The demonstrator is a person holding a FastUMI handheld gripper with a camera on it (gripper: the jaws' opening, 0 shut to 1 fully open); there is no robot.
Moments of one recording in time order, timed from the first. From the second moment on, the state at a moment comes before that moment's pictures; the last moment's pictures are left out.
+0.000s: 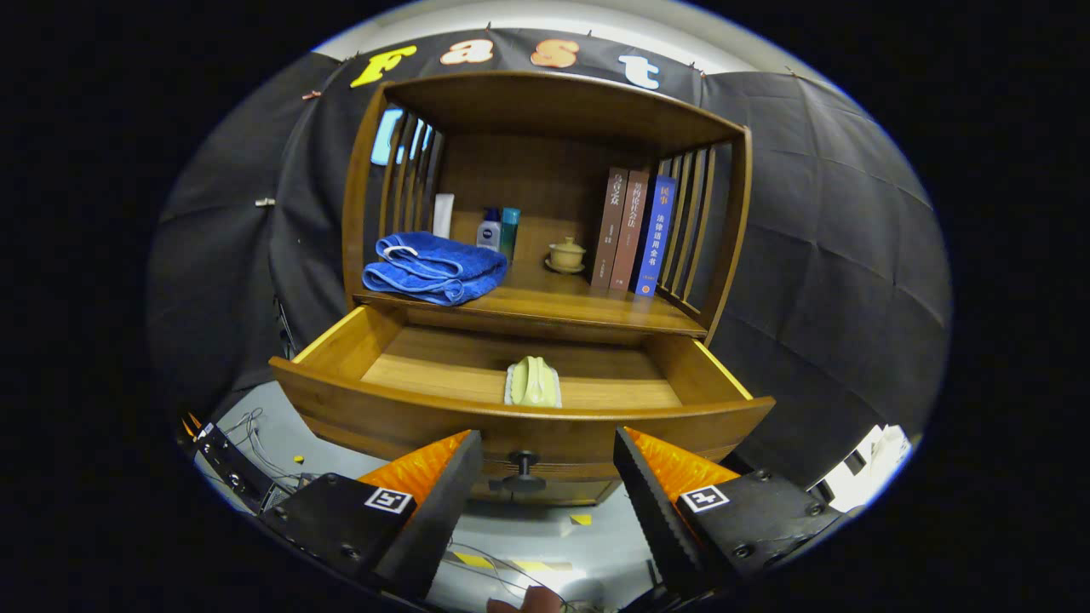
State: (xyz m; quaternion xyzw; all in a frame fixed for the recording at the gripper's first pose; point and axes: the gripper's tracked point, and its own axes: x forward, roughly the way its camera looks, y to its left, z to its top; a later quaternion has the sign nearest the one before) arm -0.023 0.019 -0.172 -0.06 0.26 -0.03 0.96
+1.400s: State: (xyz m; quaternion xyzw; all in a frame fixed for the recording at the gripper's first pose) arm 0.150 0.020 -0.318 0.02 0.53 0.01 0.85
